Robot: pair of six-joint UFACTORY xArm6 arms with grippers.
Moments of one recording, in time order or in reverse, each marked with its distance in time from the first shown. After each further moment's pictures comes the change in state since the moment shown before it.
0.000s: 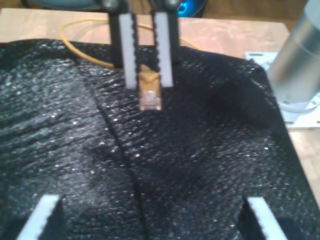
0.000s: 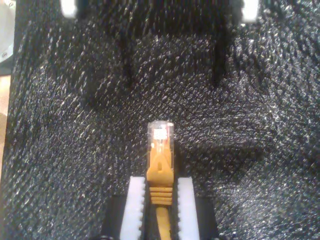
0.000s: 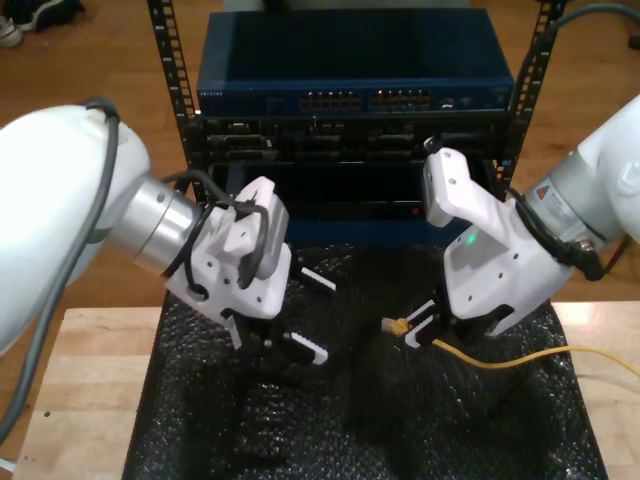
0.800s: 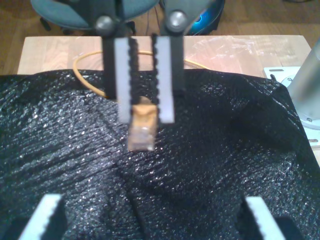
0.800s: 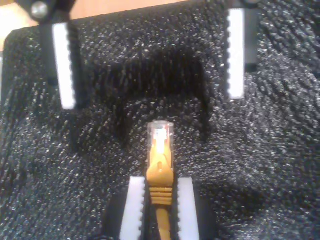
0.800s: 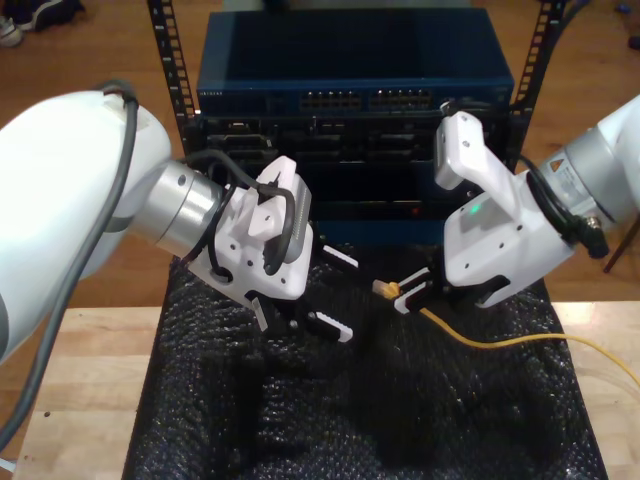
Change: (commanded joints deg) left arm -2.5 -0.2 -1.6 -3.3 -0.4 0.2; right arm -1.3 0.4 -2.1 4.4 -1.8 0.2
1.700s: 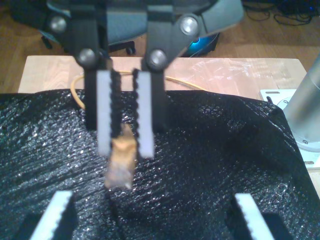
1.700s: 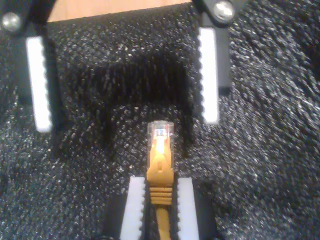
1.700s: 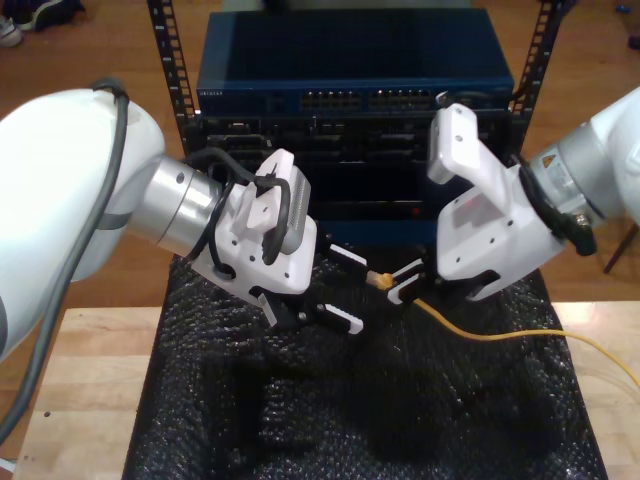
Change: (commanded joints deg) left arm 0.4 0.1 -0.2 -2.9 1.4 -0.3; right arm 2.8 0.1 0.4 0.0 -2.8 -0.2
